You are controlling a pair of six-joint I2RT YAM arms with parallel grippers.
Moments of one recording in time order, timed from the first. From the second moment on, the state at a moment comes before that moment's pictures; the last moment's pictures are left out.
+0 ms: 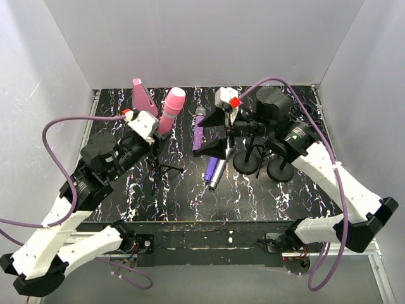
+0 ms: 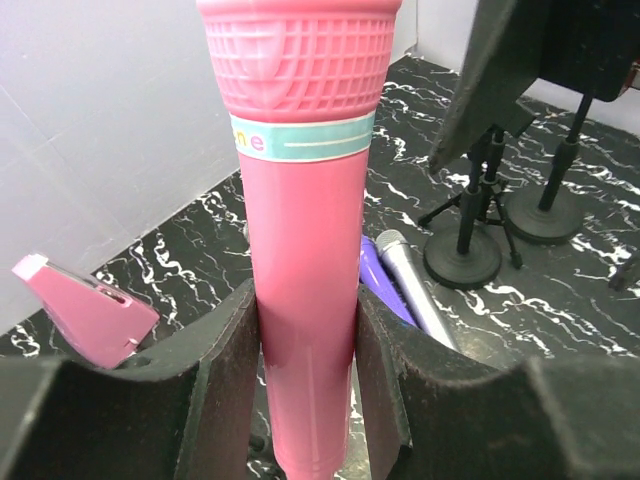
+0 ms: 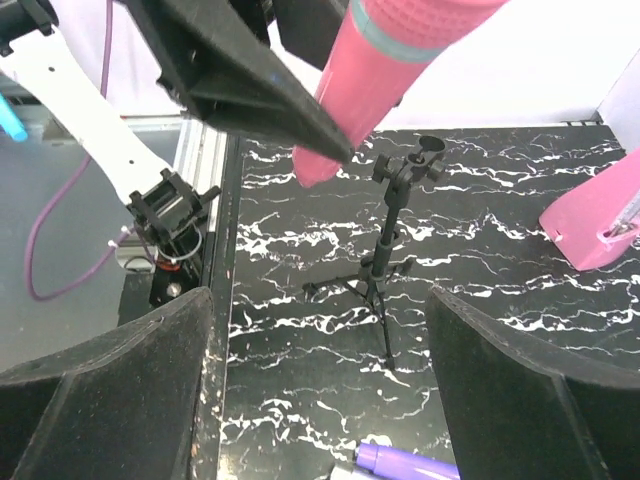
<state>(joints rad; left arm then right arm) -0.73 0.81 1.20 -0.42 -0.05 0.18 0.76 1.27 1.48 -0.39 -0.81 -0.16</state>
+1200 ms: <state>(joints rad) -0.21 0.91 0.99 0.03 -0.12 -0.11 0.77 1.17 1.32 -0.36 -0.78 -0.14</state>
